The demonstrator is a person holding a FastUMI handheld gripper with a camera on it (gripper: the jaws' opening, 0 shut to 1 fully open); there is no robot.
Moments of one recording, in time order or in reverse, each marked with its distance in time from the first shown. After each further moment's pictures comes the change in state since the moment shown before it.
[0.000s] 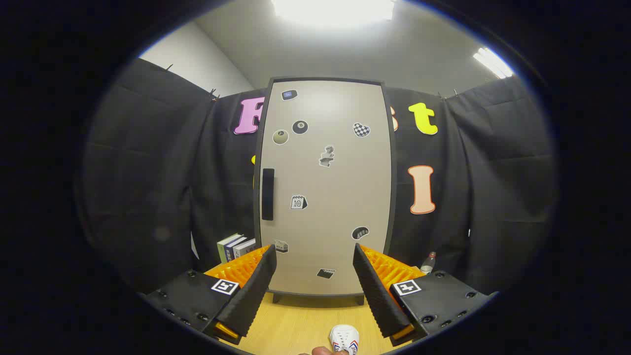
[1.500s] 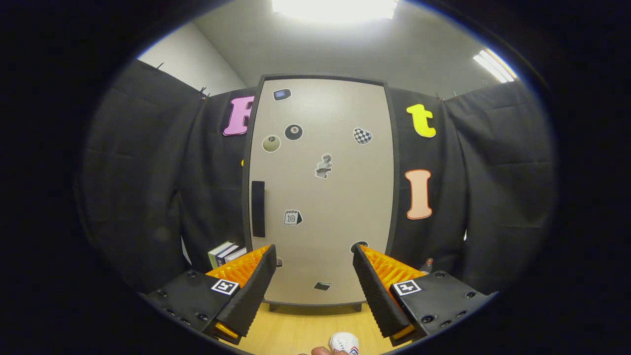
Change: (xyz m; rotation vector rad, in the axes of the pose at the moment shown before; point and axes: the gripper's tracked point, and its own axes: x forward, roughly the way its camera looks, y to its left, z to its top) arm 0.053 0.025 0.043 0.022 0.002 -0.053
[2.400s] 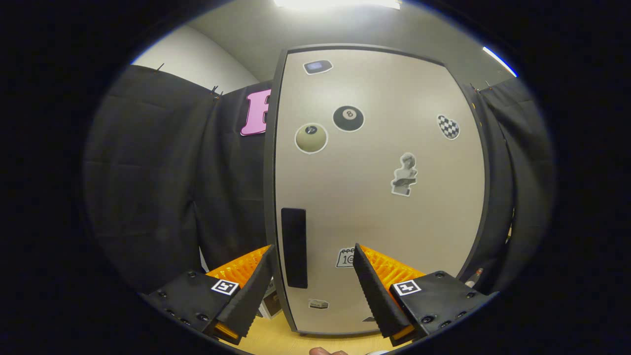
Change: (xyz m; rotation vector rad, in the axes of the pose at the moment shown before) arm 0.157 0.096 0.012 0.022 0.037 0.173
